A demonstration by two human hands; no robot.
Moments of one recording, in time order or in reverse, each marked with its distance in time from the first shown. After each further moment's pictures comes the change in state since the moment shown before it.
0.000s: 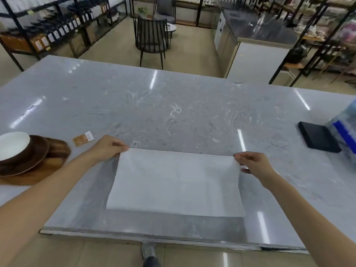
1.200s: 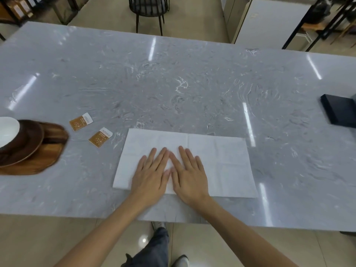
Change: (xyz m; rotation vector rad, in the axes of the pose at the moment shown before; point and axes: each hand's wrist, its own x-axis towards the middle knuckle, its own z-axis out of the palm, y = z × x) left_hand -0.082 -0.023 0.158 0.752 -0.013 0.296; right_hand -0.080 0.028 0.243 -0.866 -0.056 -0.513
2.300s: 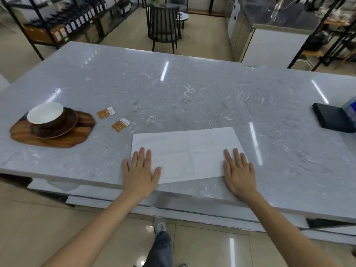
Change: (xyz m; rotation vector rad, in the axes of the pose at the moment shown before) left_hand -0.083 -0.005 -0.008 0.069 -0.029 -0.331; right_hand -0.078 0.123 -0.054 -0.096 -0.073 0.314
